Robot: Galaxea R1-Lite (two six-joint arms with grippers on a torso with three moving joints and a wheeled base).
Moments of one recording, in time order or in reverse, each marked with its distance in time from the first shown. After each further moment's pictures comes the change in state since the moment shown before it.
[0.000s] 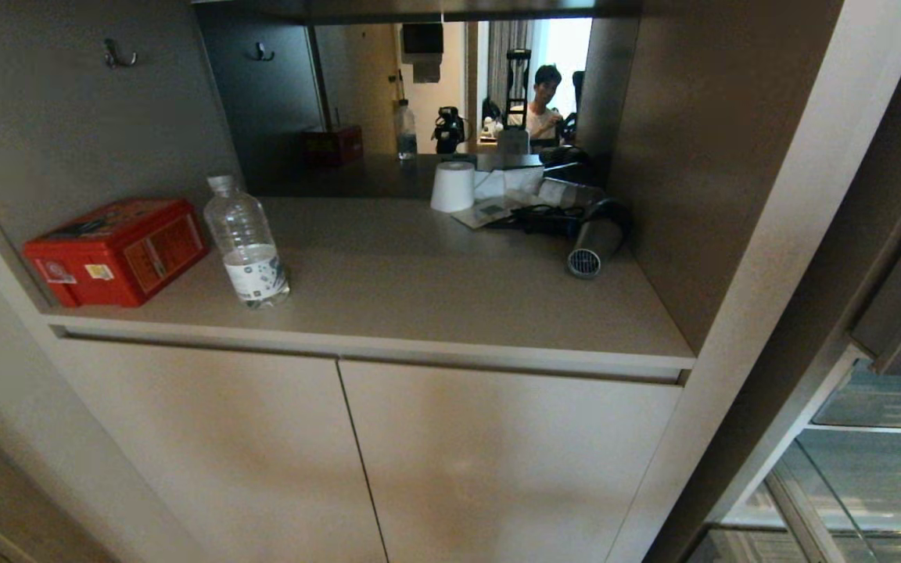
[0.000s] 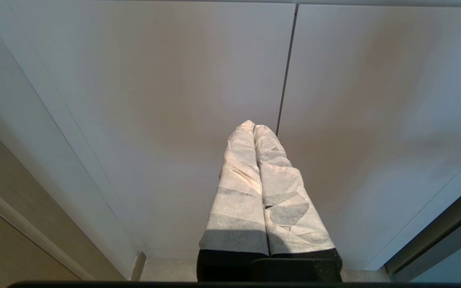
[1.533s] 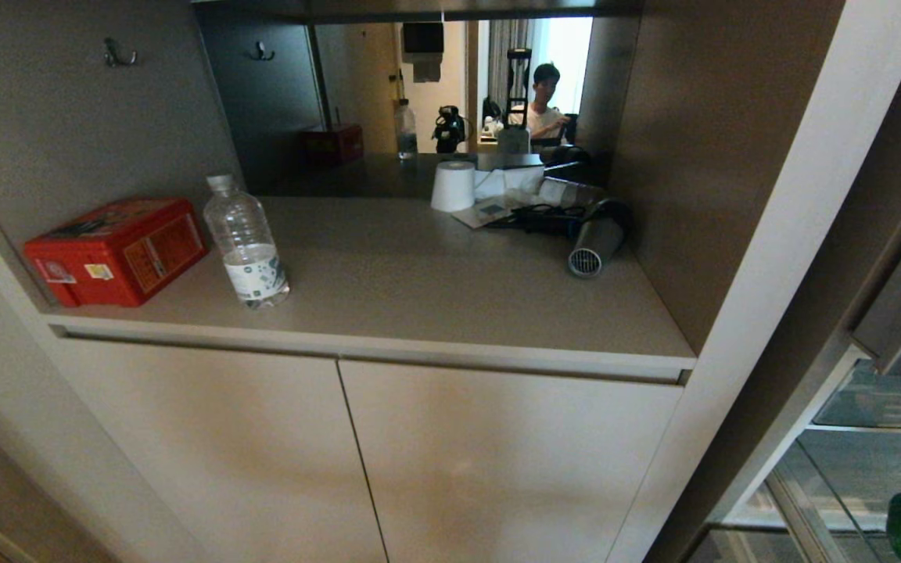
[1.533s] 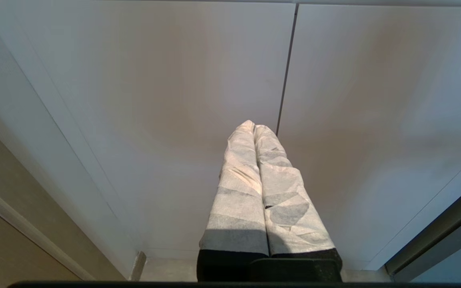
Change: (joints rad) left arm 0.000 0.000 0.000 0.000 0.000 0.000; right arm -0.057 0.673 -0.205 -0.363 0.012 0.037
